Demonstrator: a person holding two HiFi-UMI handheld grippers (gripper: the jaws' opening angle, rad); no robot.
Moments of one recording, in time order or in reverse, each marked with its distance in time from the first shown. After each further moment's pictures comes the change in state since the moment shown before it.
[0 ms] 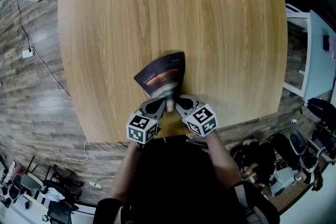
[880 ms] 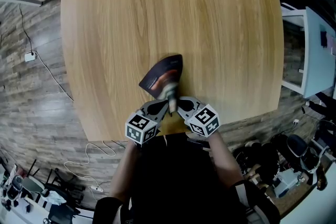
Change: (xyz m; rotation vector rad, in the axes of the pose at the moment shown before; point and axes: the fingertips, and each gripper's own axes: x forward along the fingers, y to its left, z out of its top) left arm -0.009 -0.039 -0.004 0.076 0.015 -0.124; right arm -0.026 0.024 -0.001 -0.028 -0.056 0.073
